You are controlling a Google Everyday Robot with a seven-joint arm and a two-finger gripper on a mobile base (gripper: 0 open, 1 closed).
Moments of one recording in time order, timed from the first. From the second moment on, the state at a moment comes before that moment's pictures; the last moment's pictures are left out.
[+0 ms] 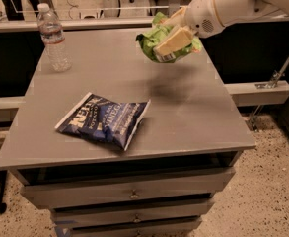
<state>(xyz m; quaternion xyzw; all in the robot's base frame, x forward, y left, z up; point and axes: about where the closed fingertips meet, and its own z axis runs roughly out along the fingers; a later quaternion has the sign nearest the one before) 0.663 -0.063 0.965 -0.58 0.66 0.17 0.44</state>
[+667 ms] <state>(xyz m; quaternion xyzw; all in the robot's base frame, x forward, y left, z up) 0.615 -0.063 0.939 -0.60 0.65 0.26 0.38</state>
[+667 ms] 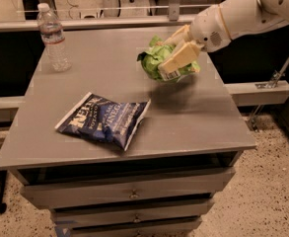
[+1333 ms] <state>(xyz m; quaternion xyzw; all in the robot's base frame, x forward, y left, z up) 0.599 -0.063 0.923 -0.60 0.66 0.30 0.34</state>
